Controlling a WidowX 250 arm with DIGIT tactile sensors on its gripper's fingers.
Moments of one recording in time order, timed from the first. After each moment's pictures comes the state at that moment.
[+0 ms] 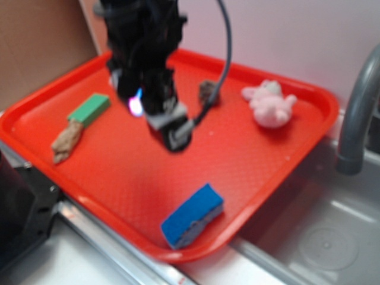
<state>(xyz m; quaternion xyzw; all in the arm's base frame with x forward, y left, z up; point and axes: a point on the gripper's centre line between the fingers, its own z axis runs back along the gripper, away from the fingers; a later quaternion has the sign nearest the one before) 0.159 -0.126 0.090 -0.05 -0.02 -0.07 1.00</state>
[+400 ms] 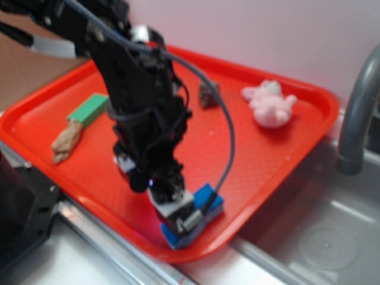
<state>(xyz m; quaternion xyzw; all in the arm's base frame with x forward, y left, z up) 0.135 -0.147 0.029 -0.05 0.01 -0.06 1.00</state>
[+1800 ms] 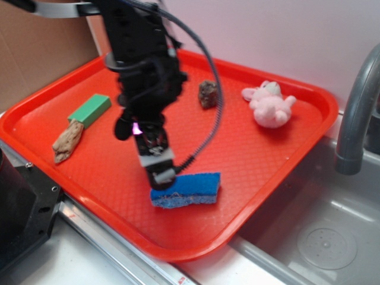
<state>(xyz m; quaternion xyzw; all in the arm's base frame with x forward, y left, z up) 0.167 -0.128 0.063 -0.02 -0.01 -0.26 0.96</state>
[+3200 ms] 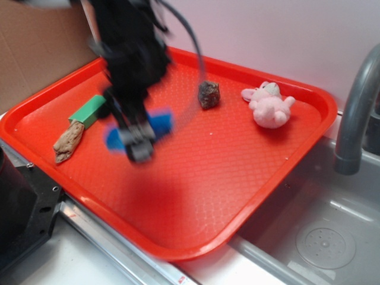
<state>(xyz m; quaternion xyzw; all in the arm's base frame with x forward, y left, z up) 0.156 -0.064 0.109 0.00 -0.03 -0.14 0.99</state>
